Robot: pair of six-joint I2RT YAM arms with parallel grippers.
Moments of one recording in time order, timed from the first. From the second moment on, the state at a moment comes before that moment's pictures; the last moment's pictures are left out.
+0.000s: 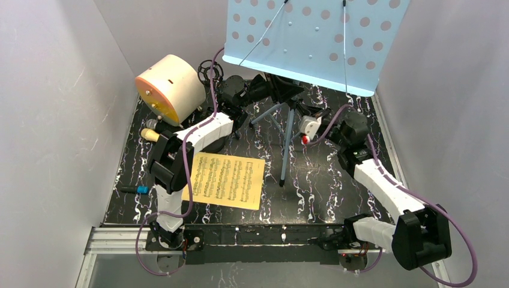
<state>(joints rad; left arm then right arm) -0.61 1.95 1.52 0.81 0.67 -0.62 0.30 1.14 0.73 0.44 -0.68 -0.90</state>
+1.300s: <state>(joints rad) -0.61 1.94 1.52 0.76 0.63 -0.58 0.41 1.00 0.48 0.55 -0.16 0.13</state>
